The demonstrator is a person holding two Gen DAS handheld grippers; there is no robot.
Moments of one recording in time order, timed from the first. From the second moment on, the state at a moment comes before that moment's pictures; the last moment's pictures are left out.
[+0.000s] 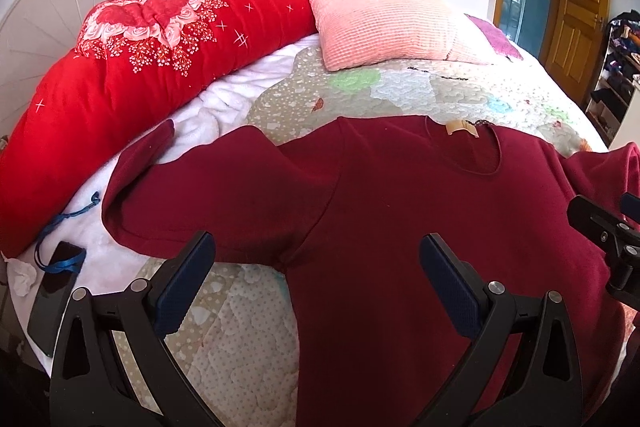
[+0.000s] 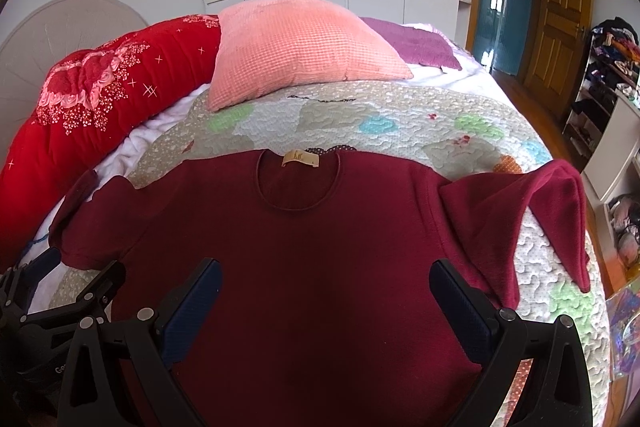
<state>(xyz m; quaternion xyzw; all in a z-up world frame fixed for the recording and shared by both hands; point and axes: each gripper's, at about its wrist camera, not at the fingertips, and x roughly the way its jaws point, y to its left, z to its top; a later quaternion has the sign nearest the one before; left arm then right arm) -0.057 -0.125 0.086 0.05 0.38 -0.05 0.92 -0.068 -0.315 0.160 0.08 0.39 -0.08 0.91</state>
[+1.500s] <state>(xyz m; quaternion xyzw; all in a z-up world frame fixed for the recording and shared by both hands) 0.089 0.101 0.026 -0.03 0.45 0.12 0.89 -0.026 -0.275 0.115 0.08 0.43 -0.02 0.90</state>
